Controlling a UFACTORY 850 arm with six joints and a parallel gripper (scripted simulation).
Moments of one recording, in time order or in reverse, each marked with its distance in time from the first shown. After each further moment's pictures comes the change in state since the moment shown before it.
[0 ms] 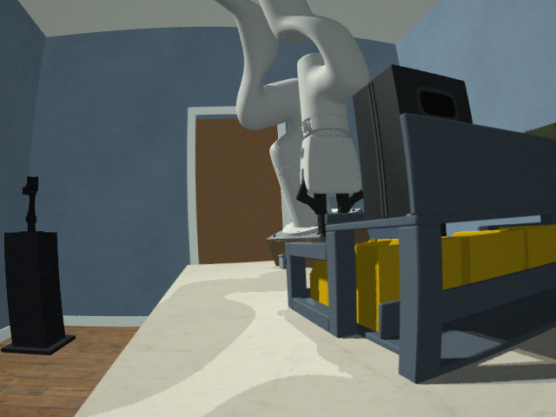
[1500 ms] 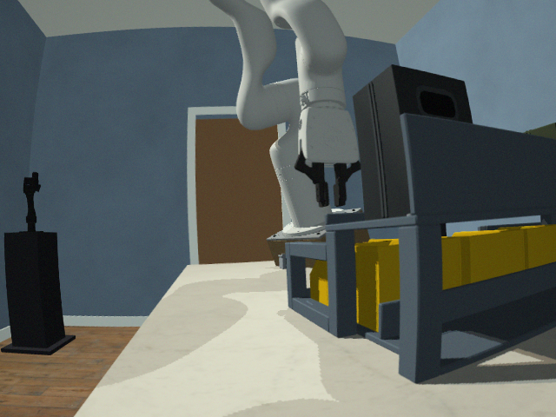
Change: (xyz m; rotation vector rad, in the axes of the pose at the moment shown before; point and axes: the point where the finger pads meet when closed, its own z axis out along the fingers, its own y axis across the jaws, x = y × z) arm 0.000 0.000 -0.053 0.001 0.003 0.000
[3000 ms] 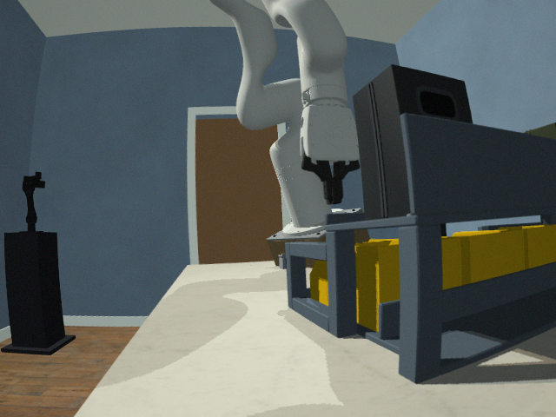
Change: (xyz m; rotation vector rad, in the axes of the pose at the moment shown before) arm -0.004 0.003 -0.003 -0.001 0.002 0.035
